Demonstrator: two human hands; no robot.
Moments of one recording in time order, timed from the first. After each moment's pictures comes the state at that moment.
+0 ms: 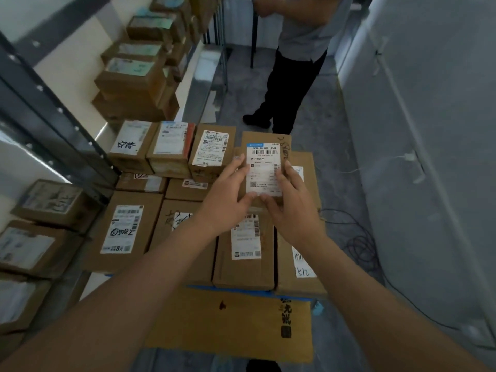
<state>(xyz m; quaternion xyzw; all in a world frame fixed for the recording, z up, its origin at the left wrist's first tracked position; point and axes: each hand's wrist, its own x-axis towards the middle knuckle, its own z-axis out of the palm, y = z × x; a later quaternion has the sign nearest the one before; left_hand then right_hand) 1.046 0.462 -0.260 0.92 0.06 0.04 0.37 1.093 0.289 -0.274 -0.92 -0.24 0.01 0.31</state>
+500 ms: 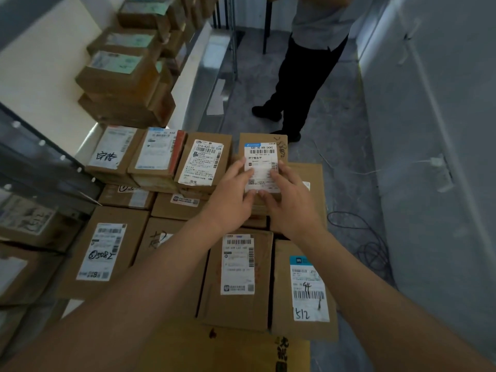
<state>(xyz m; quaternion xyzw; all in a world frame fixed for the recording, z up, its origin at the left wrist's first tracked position) 1.136 0.463 -0.283 0.93 0.12 0.00 0.36 1.193 0.311 -0.300 -0.91 -0.25 0.07 0.31</state>
